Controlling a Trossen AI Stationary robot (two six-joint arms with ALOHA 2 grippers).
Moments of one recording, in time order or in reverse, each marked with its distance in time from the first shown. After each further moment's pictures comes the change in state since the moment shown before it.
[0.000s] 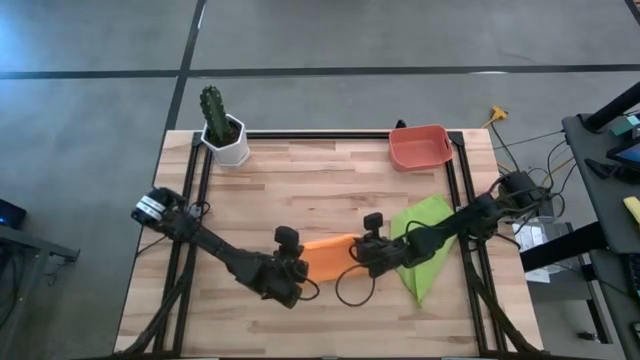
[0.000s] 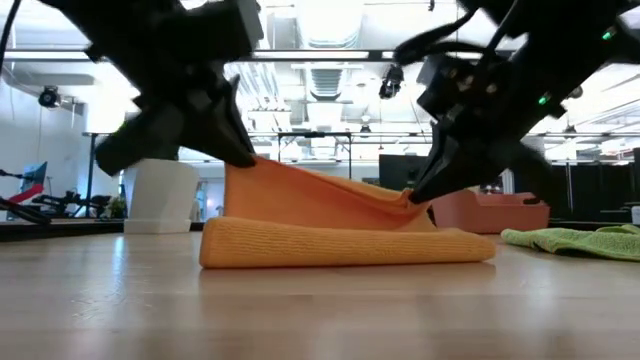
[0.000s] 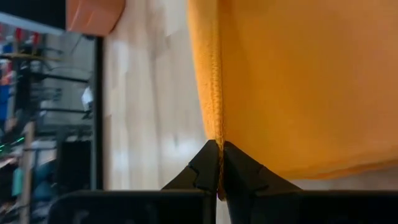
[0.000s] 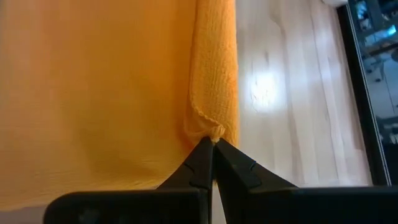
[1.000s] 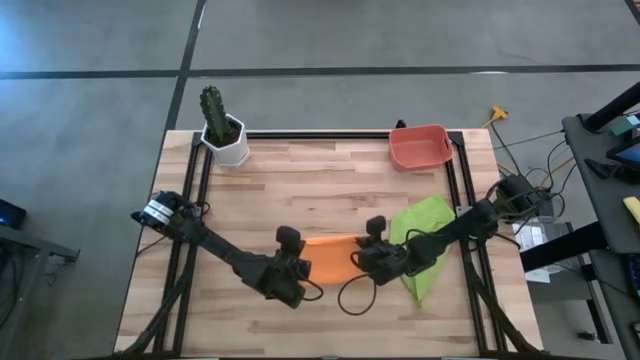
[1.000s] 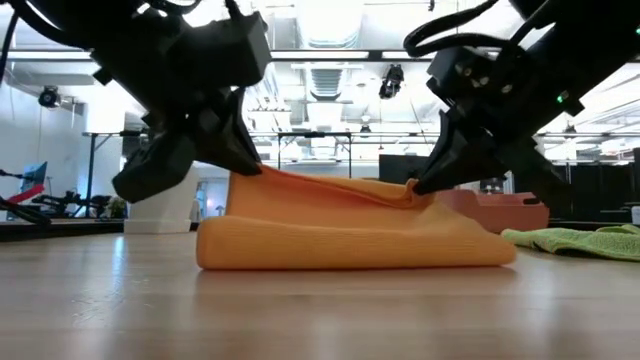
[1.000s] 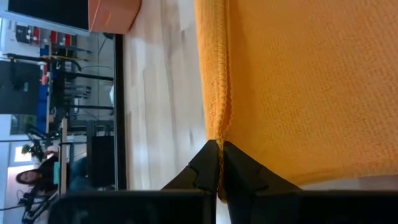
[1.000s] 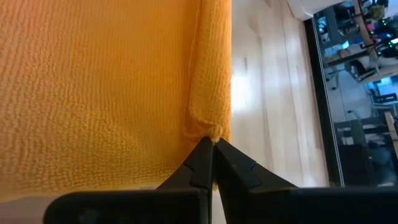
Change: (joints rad) left arm 0.019 0.066 0.007 -0.004 -0.119 0.010; right arm 0.058 0.033 0.016 -0.024 0.160 -0.009
